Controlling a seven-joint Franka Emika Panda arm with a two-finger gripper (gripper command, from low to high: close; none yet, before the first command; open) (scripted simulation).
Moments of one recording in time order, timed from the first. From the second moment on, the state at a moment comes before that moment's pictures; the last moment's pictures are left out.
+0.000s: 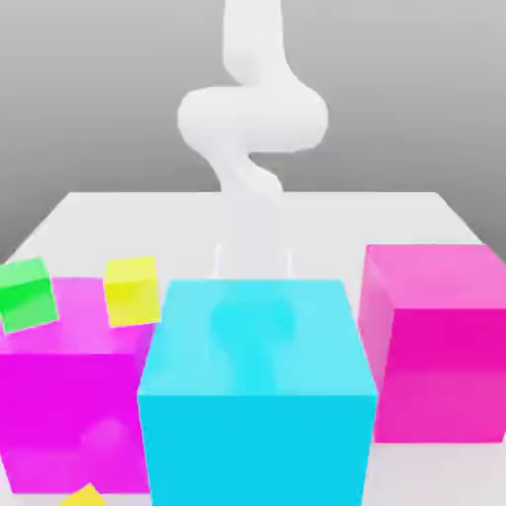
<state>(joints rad) -0.03 -0.73 -0.03 -2.32 -0.05 2.32 0.76</state>
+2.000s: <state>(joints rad) -0.52 -0.09 -0.32 -2.52 -0.07 2.56 0.63</state>
